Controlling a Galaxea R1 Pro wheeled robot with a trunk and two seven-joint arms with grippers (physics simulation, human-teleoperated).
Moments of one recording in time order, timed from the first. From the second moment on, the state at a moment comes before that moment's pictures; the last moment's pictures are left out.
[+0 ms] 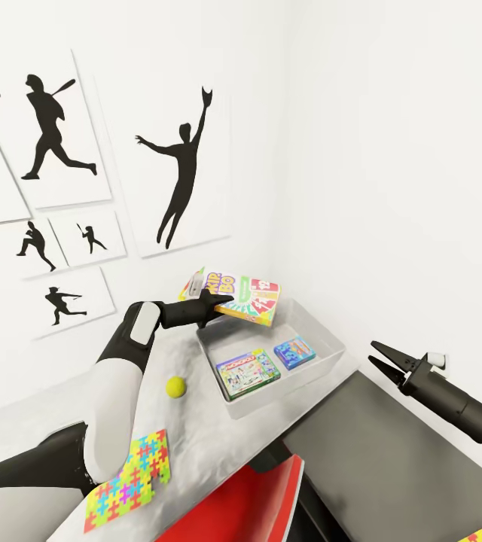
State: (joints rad) left arm -1.08 -0.17 0.38 -0.67 0.46 1.03 -0.41; right arm -0.29 -0.19 -0.47 -1.58 -0.93 1.04 0.67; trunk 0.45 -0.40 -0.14
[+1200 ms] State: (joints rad) left arm -1.08 -0.17 0.38 -0.67 0.46 1.02 -0.41; right arm -0.29 -0.19 -0.47 -1.58 -0.93 1.03 0.67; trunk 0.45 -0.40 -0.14
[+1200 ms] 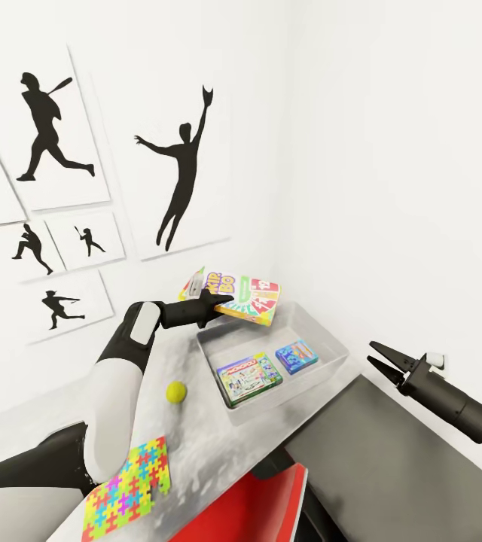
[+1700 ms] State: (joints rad) left arm -1.08 -0.17 0.38 -0.67 0.46 1.03 -0.42; right arm -0.29 -0.19 -0.47 -1.58 -0.93 1.03 0.67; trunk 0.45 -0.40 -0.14
